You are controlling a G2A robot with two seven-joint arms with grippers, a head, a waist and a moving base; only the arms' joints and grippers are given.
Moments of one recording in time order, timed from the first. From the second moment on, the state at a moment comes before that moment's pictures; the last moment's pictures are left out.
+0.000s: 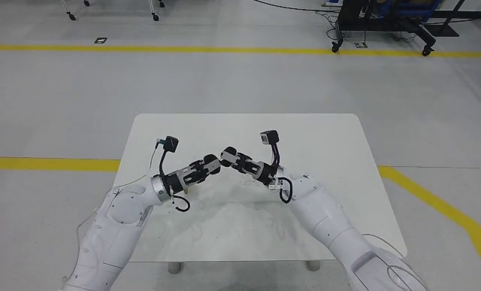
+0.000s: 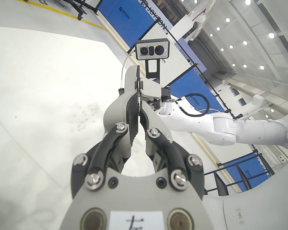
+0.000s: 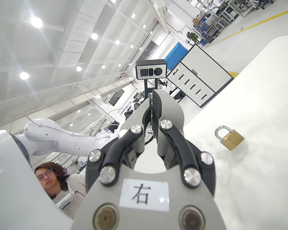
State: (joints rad) left arm 1.29 -1.12 -1.27 -1.48 0.04 -0.62 -0.71; right arm -0.96 -1.47 0.93 -0.81 0.30 -1.01 0.70
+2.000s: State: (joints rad) left arm 1.25 -1.09 -1.20 -1.49 0.06 -0.64 -0.98; right arm -1.05 -1.28 1.02 -1.13 -0.05 -0.90 0.92
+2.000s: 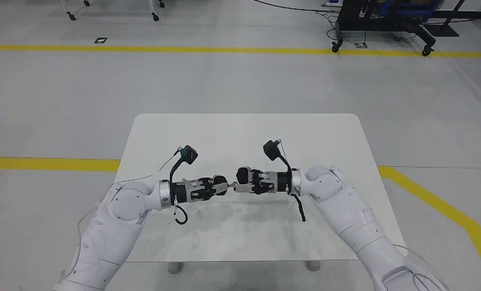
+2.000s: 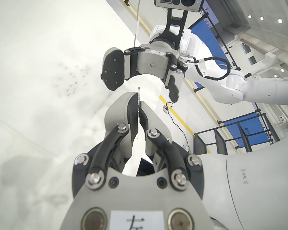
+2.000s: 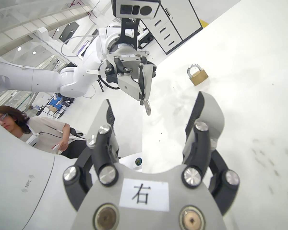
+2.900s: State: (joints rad) left arm 1.24 -1.07 -1.16 -1.49 0.09 -0.65 -0.93; right arm -0.91 -1.18 0.73 -1.06 0.11 -0.99 0.83
